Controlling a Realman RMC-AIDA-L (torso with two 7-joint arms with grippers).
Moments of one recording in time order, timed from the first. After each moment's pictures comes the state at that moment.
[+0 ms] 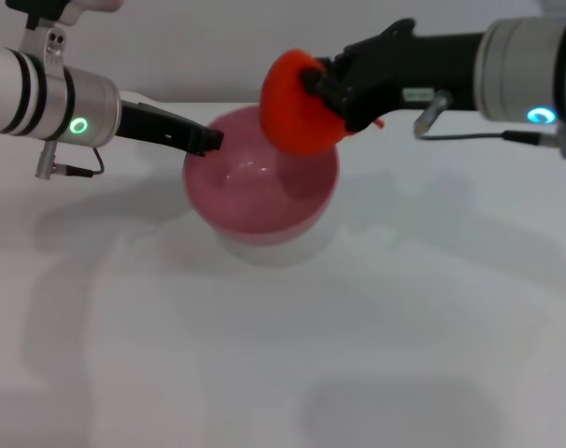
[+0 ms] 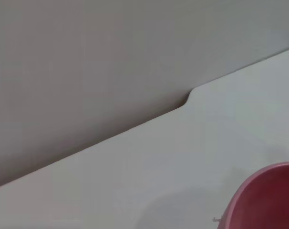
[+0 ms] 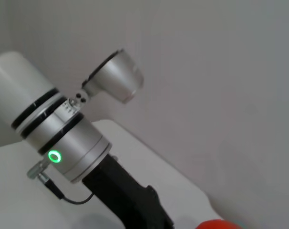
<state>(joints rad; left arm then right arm) -0.72 -2.04 1.14 0.93 2.29 1.11 -2.33 0.40 2.07 1.57 1.73 -2.22 1.06 -0.71</state>
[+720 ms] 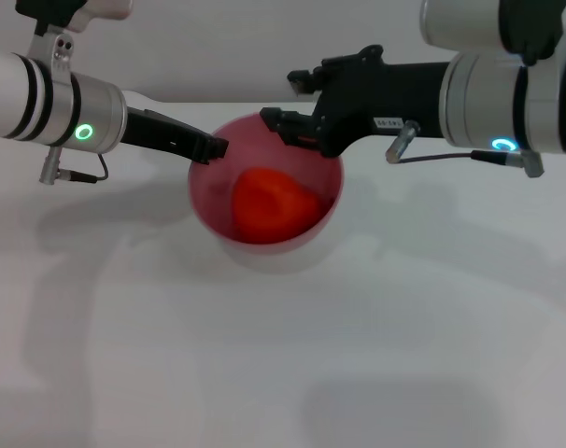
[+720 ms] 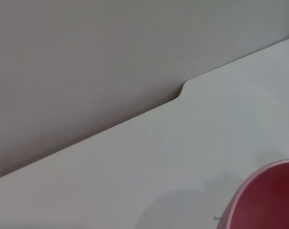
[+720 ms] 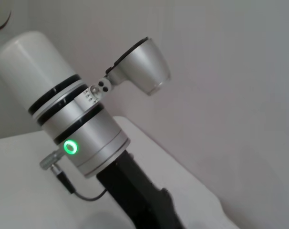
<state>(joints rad) -0.72 -2.05 1.16 0.92 2.29 1.12 -2.32 0.39 2.08 1.49 1.65 -2.18 0.97 -0.81</state>
